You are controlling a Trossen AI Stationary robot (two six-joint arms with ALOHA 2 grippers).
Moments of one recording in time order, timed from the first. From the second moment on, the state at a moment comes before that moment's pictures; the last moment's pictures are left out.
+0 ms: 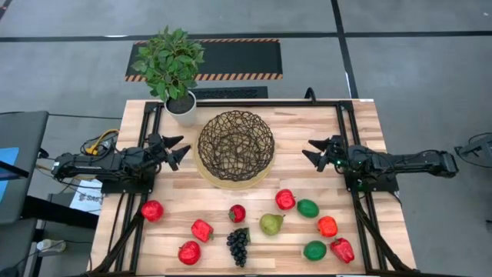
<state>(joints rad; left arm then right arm) -0.03 0.07 0.08 -0.11 -0.60 -0.50 -0.05 0.26 0.01 0.10 0.47 0.58</state>
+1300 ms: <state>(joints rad) -0.10 0.69 0.59 -0.84 0.28 -0.73 -0.06 0.26 0.00 0.09 0.49 0.60</state>
